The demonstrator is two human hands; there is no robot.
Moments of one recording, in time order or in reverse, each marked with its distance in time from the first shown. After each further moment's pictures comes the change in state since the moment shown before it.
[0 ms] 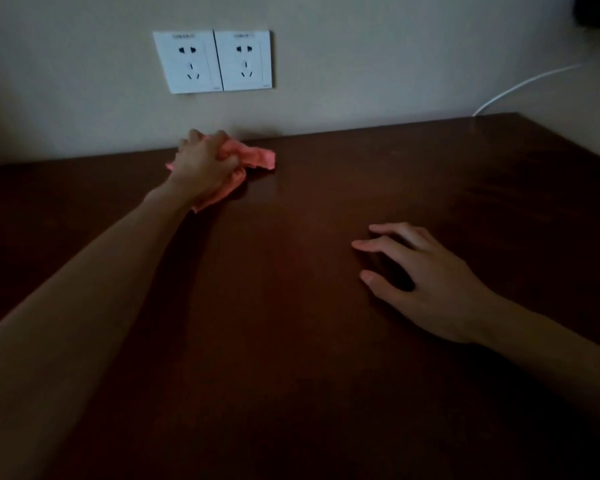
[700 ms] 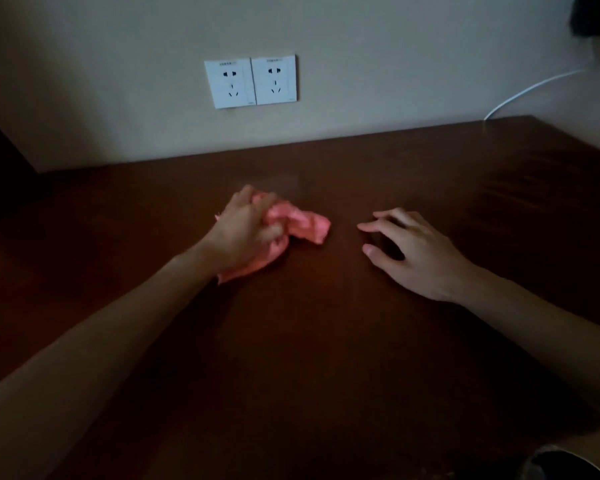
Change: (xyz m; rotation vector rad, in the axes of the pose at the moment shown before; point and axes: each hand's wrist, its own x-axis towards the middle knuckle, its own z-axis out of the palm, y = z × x) left_hand -0.166 0.058 -0.027 -0.031 -0.128 0.227; right_hand -0.003 0.004 0.009 0.014 0.135 -0.057
